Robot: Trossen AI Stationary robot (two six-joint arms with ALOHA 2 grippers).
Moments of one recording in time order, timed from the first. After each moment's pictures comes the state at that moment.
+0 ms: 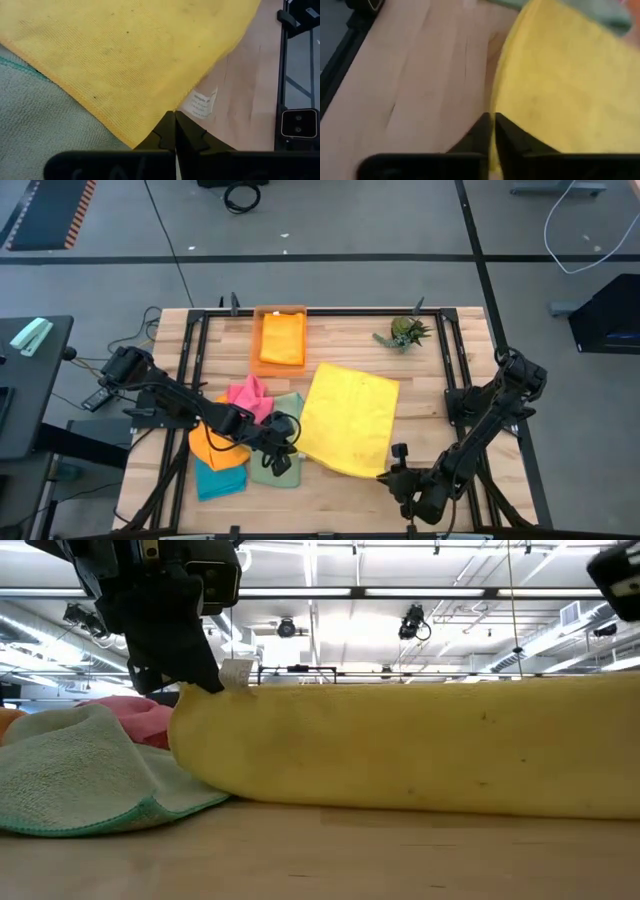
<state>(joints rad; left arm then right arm) -0.43 1.55 0.83 -0.08 -0.18 -0.85 0.92 1.68 0.92 -0.32 0.67 0.59</state>
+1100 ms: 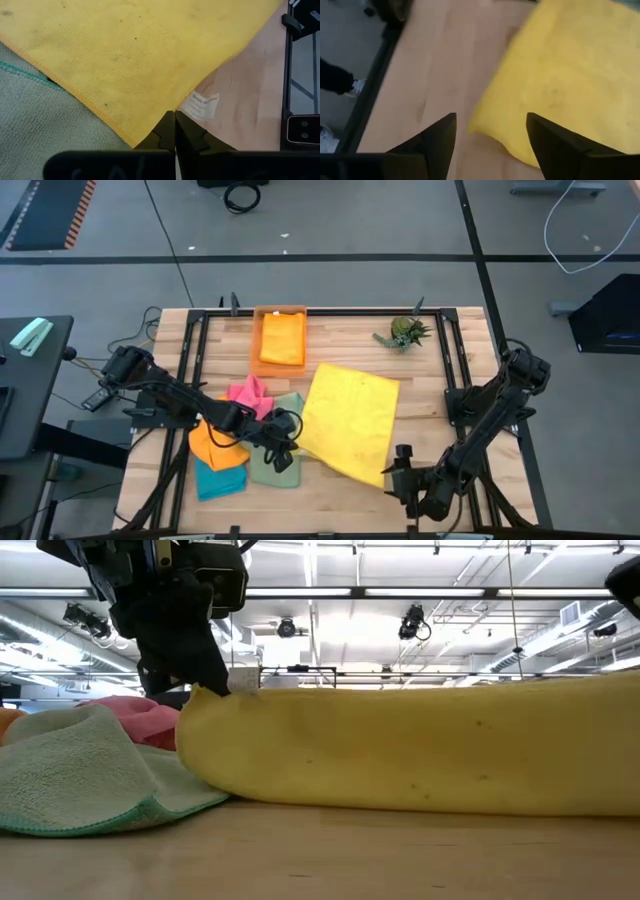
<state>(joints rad) -0.40 1.55 0.83 -0.08 -0.17 -0.83 0.95 1.63 0.88 -0.28 0.59 0.66</state>
